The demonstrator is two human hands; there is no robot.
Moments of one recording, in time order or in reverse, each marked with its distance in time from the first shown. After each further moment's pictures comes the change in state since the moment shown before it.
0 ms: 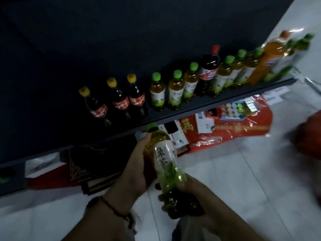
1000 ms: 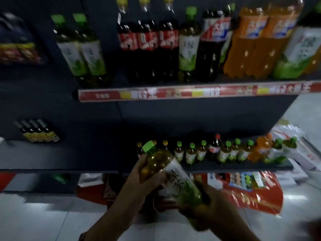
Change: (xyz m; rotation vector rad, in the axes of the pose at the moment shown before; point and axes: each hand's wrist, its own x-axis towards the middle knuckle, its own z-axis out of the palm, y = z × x) left_hand -0.333 0.091 0.127 0.361 0.031 0.625; right_hand -0.269 -0.150 0.158 -1.039 0.080 -0.373
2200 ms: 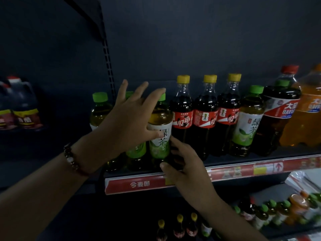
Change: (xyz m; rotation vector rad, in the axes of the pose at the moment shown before) left_hand 0.229 0.306 -0.202 1.673 0.241 1.058; right_hand 0.277 -0.247 0.072 -0.143 0.475 -0.641
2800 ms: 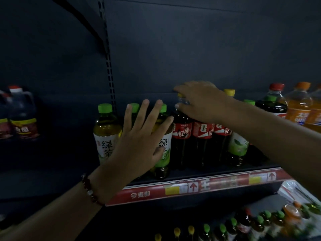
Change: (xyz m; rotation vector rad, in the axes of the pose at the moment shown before) left_hand -0.020 0.014 0.030 0.225 0.128 0.014; right_hand 0.131 -0.102 -0.093 -1.182 -0.080 -0.361
